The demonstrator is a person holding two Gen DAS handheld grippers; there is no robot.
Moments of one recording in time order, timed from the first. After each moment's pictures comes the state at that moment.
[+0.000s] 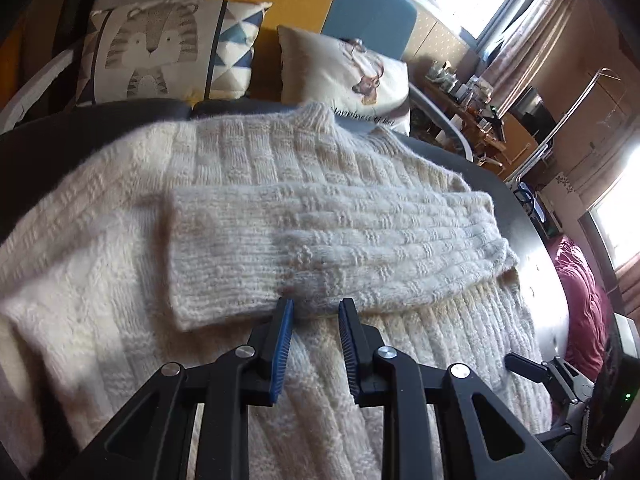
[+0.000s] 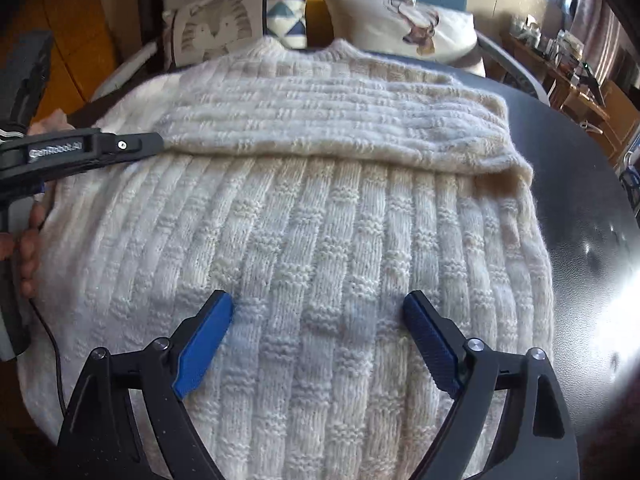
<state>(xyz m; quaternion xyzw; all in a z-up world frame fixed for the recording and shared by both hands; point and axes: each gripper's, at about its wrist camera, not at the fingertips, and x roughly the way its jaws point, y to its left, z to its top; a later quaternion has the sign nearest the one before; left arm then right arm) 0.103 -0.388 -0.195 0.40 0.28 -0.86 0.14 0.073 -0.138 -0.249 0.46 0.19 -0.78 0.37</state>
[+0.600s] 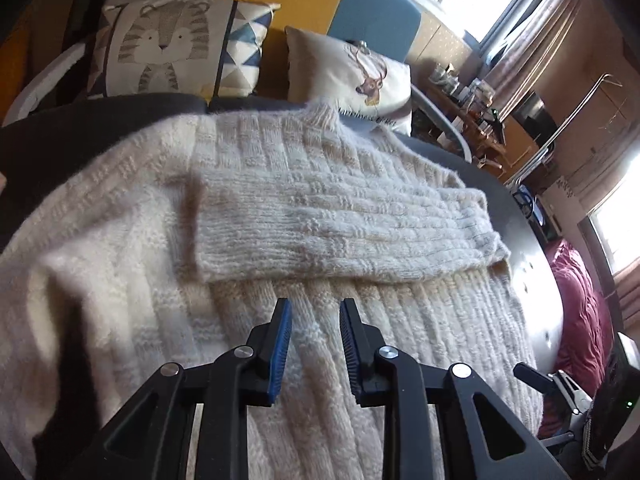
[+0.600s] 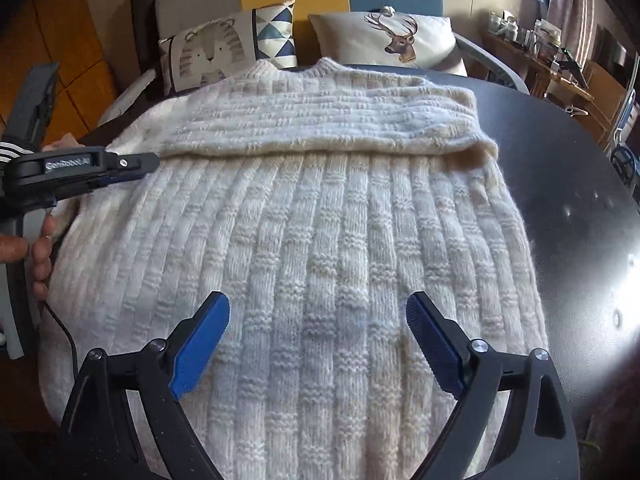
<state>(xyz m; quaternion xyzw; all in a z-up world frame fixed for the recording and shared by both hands) 0.141 -0.378 -0.178 0.40 0.29 -0.86 0.15 0.099 -0.105 -0.240 0.46 0.16 -0.79 0.36</state>
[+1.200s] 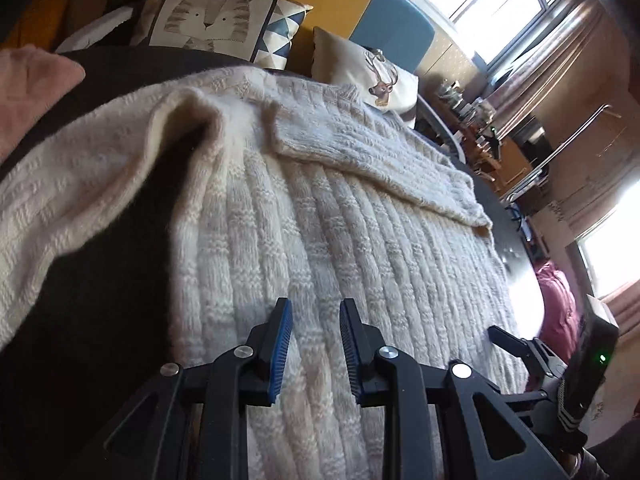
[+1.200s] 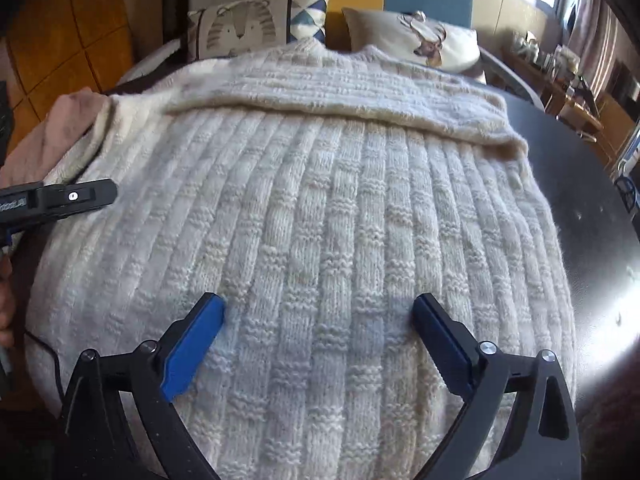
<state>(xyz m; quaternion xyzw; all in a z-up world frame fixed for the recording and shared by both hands) 0.248 -0.351 -0.196 0.38 0.35 -0.84 0.15 0.142 -0.126 -0.247 0.45 0.21 -0.79 0.37</state>
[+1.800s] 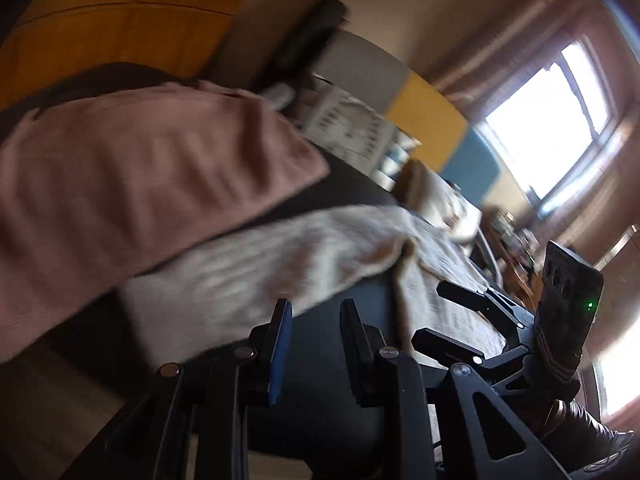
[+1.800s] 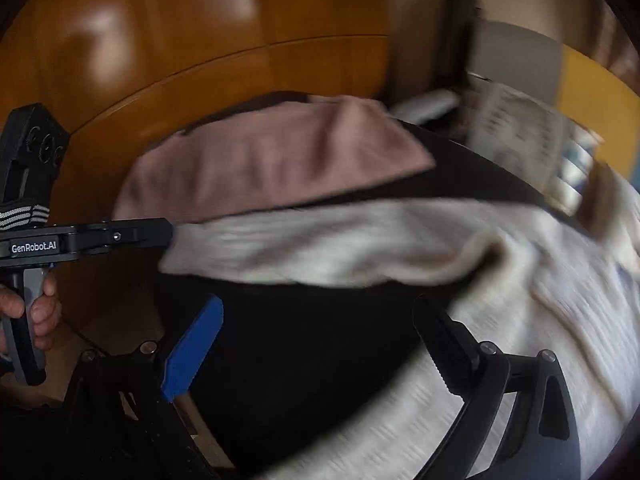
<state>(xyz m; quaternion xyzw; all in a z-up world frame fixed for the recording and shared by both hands) 0.533 -0.376 -0.130 0.21 0.41 -0.81 0.35 0.341 -0.317 -0.176 0.28 0.29 -0.56 0.73</state>
